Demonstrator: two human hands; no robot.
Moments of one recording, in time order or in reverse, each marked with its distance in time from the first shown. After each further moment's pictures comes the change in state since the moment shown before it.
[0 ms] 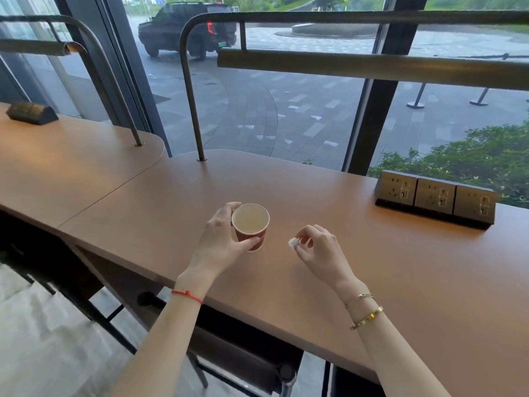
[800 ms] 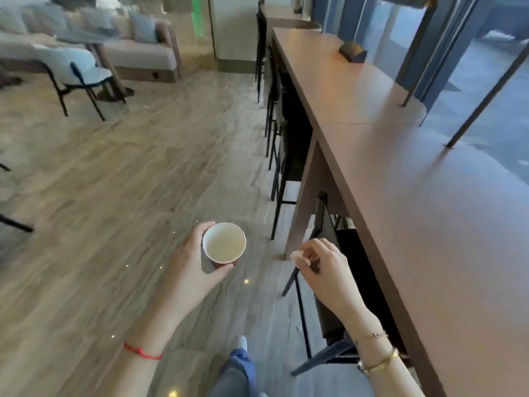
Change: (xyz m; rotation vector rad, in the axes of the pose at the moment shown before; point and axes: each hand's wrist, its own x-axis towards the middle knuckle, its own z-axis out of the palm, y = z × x) left_hand -0.408 0.054 -0.047 0.183 0.788 -0.745; right_hand -0.162 -0.107 0.061 0.228 -0.744 -0.804
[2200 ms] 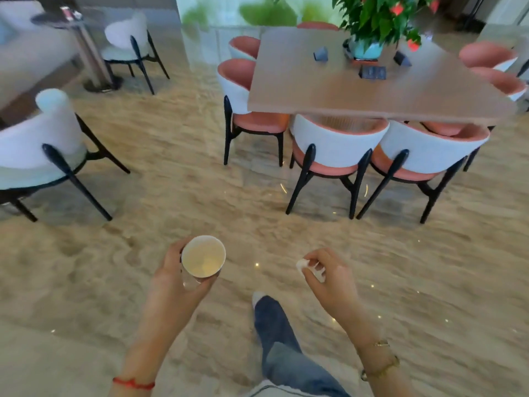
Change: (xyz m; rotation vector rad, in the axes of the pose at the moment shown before) left_hand -0.495 -0.286 -0.490 0.340 1.392 -1.135; right_hand -0.169 -0.681 0.564 0.304 -1.127 -1.137
